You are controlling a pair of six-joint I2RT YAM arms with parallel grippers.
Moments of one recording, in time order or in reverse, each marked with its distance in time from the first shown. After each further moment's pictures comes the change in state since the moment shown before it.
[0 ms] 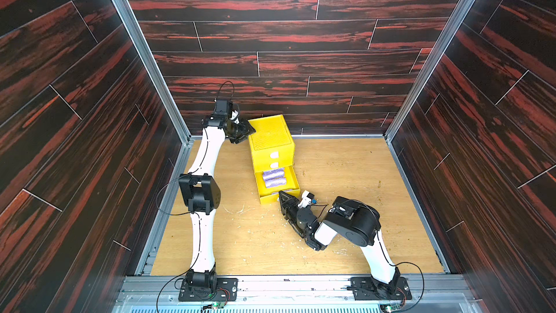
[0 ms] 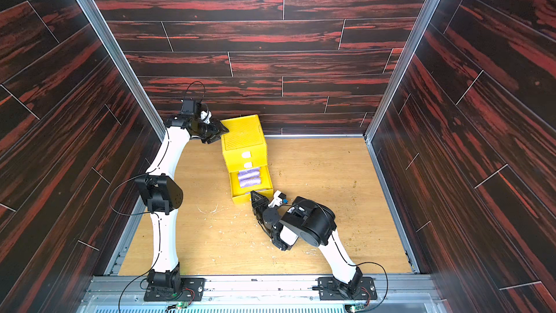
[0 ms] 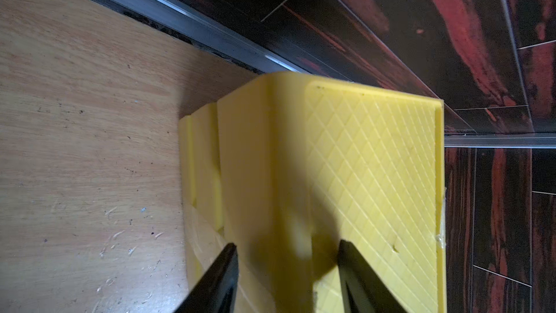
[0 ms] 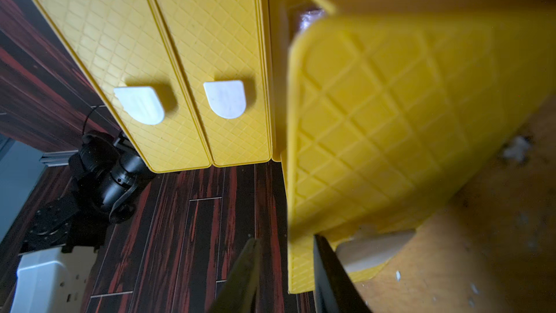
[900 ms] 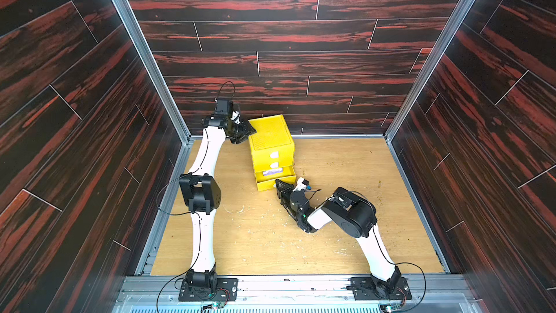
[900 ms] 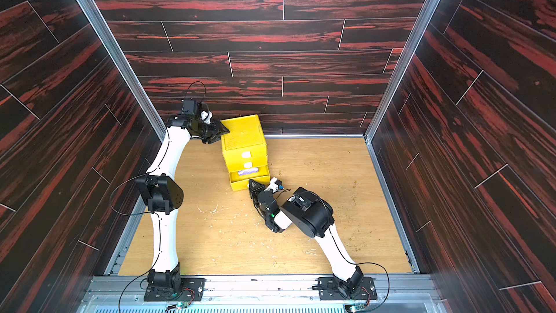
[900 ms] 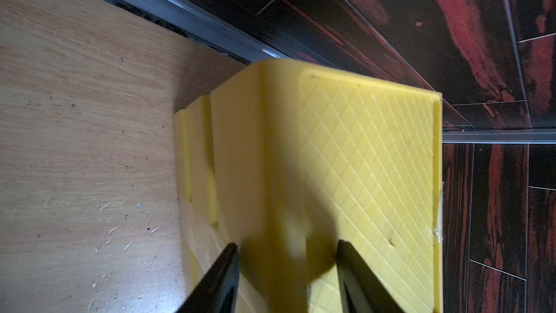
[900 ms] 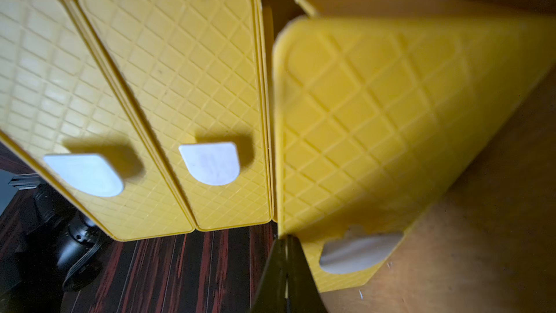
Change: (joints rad) left arm -0.003 0.003 0.010 -0.017 0.011 0.000; right arm -0.111 0.090 0.281 -0.196 -0.077 -0.019
